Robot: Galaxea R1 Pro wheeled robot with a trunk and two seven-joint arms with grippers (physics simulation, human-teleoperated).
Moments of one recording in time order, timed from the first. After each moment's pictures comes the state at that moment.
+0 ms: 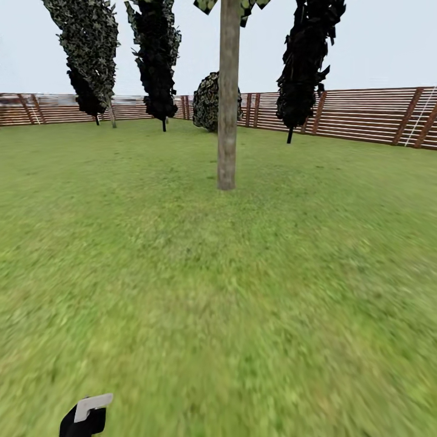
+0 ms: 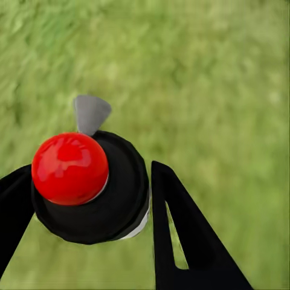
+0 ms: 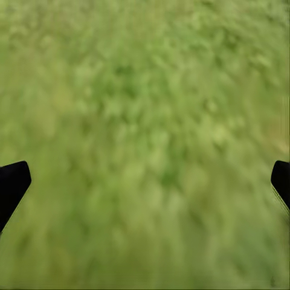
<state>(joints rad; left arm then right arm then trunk) -0.32 0.15 0.08 -0.32 0.06 -0.39 0.11 -0.21 0.06 -0.12 -0.07 0.24 -0.84 -0.10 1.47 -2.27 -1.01</state>
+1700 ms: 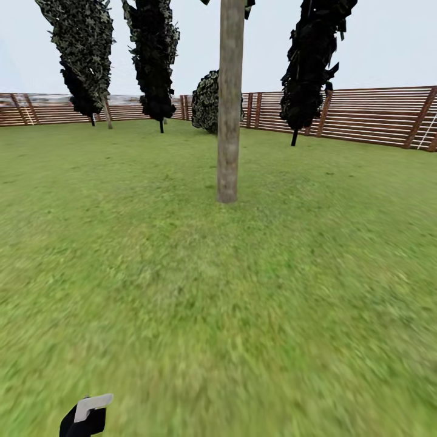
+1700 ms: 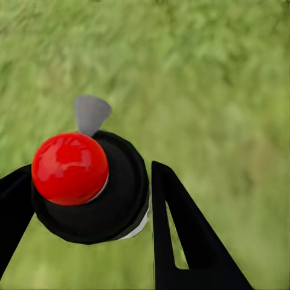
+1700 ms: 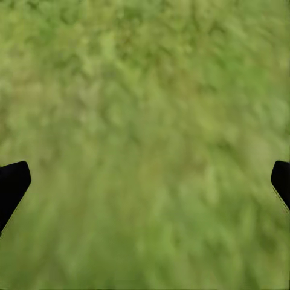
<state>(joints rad) -0.32 0.15 0.08 -0.32 0.06 -0.39 0.11 -0.21 0.06 -0.12 -0.07 0.24 -0.84 -0.10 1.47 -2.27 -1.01</state>
